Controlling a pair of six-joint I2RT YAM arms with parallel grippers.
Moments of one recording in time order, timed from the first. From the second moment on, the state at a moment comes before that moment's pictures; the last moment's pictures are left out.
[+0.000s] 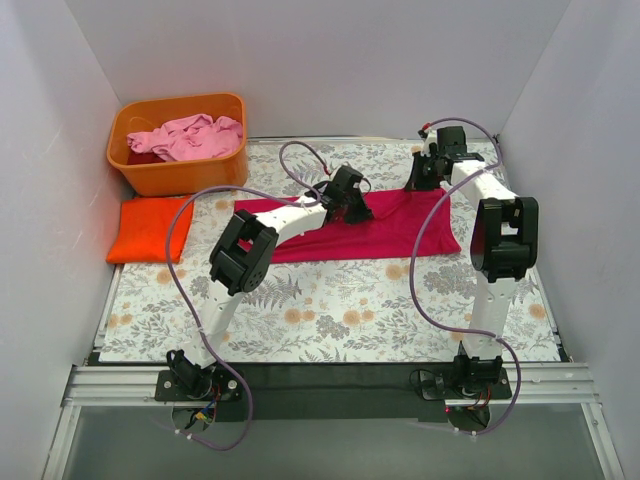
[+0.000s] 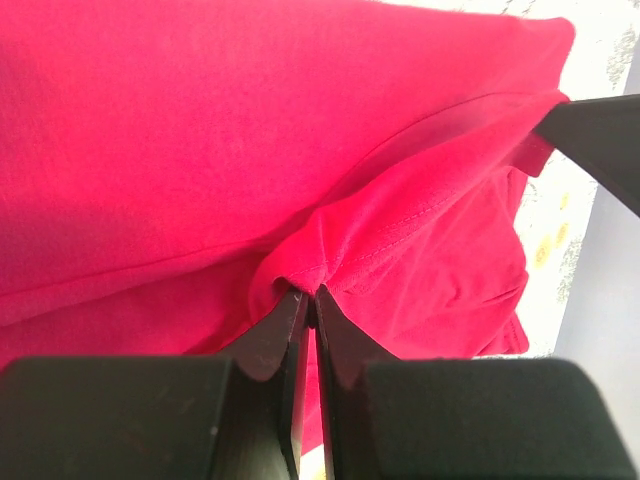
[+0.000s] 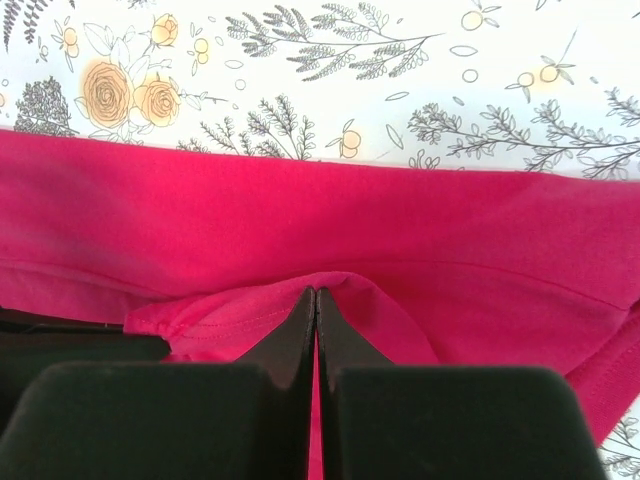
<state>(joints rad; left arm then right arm) -0.71 2.34 1.81 -0.19 0.03 -0.97 0.08 2.09 1.66 -0.46 -0.35 0.11</state>
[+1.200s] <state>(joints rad) -0.68 2.03 1.41 -0.10 -0.09 -1.06 0.07 2.00 1.54 -0.47 -0.26 0.12</state>
